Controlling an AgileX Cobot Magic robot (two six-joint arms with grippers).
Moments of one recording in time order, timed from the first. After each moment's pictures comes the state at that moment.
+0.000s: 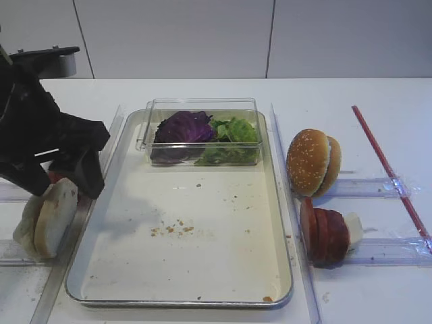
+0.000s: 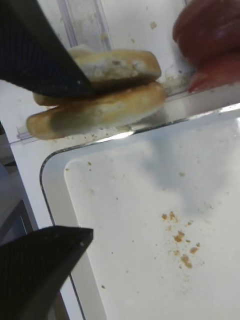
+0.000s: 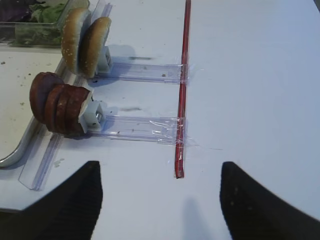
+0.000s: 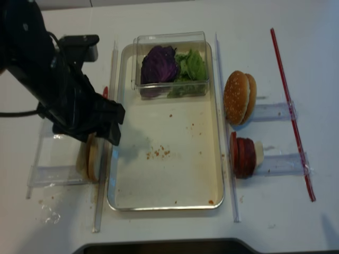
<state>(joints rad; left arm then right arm) -0.32 1.42 -1.12 -0.17 1.18 -0.10 -0.03 -0.02 -0.46 0.18 1.14 -0.09</state>
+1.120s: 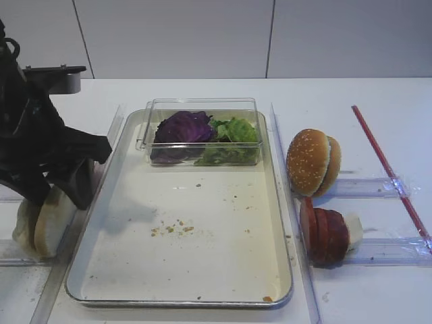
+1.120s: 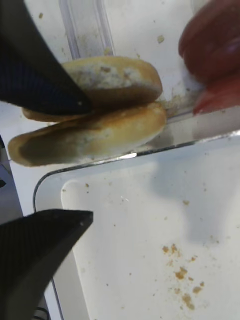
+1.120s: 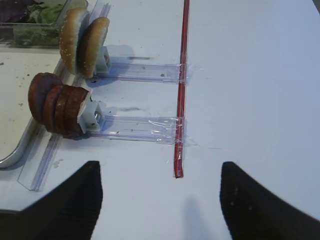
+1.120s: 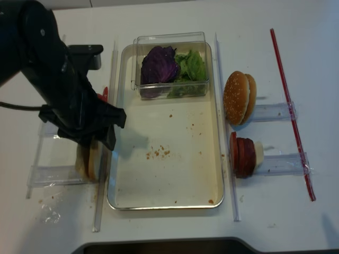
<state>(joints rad) -0.32 1.49 -1.12 -0.11 1.19 -0.14 -0.03 -0.02 -0.46 0.17 1.14 -0.08</state>
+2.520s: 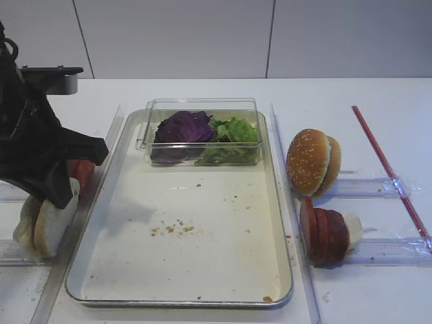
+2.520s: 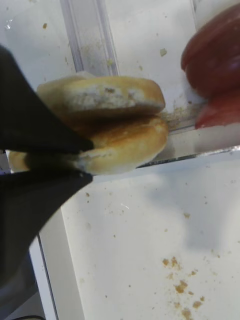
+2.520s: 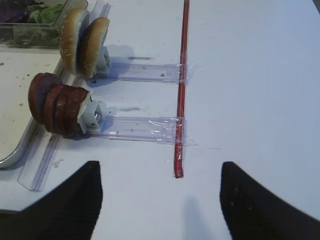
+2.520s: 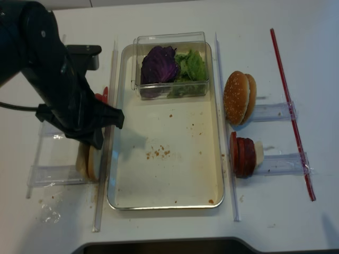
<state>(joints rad) -0.32 1.49 -1.12 -0.09 1.19 -0.16 -0.03 -0.02 -0.46 0.17 1.14 -0.08</state>
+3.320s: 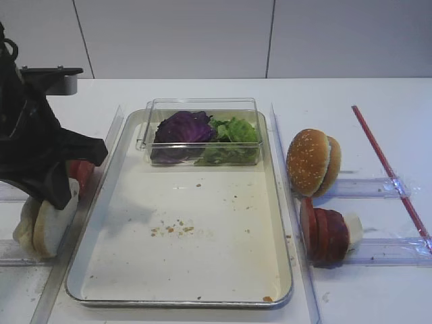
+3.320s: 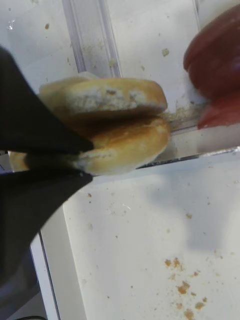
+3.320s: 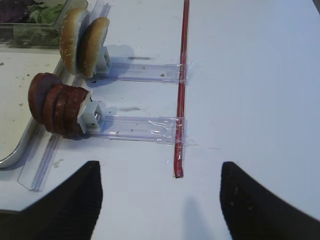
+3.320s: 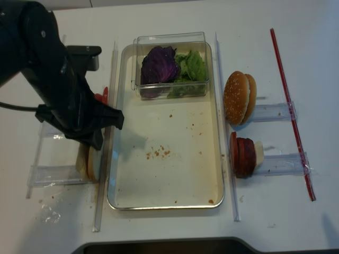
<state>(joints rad) -0.32 1.49 -1.12 -0.08 1.20 -0.16 -0.03 -0.02 -0.46 0.17 1.14 -0.08</state>
